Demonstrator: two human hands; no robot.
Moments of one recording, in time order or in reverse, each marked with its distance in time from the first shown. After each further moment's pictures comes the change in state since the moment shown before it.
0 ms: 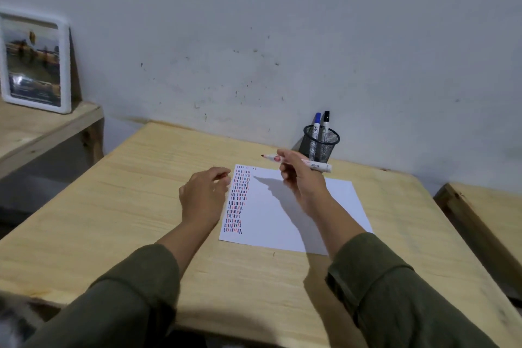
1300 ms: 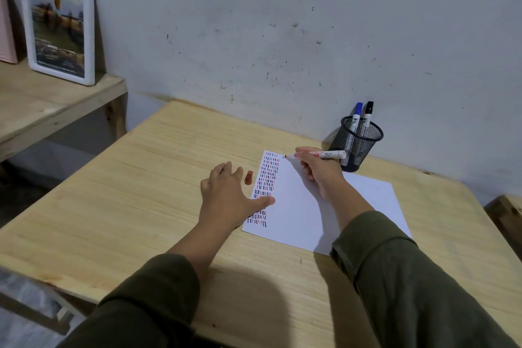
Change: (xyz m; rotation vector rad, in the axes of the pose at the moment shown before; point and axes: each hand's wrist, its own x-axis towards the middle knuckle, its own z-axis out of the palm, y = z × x) left_hand 0.006 -0.027 0.010 0.552 -0.248 0.031; right_hand 0.068 0.040 -0.002 -0.304 0.073 0.089
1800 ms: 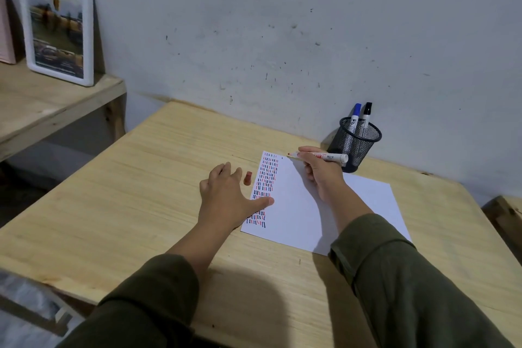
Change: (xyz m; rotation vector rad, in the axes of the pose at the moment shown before) left_hand -0.001 0.000 0.000 -0.008 0.007 0.001; right_hand 0.003 0.005 -0.001 0.060 0.057 -0.003
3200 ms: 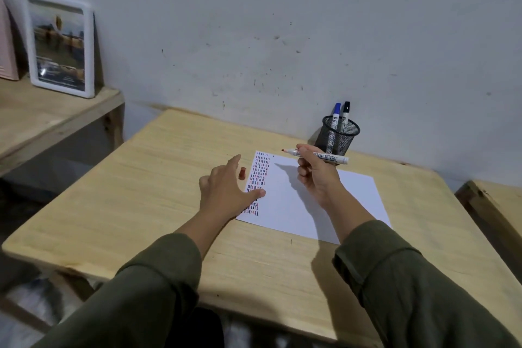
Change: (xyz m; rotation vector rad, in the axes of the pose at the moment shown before) left_hand -0.007 0.002 -0.006 -0.194 0.044 0.045; right_hand -0.061 -0.022 -0.012 0.235 -0.098 0.003
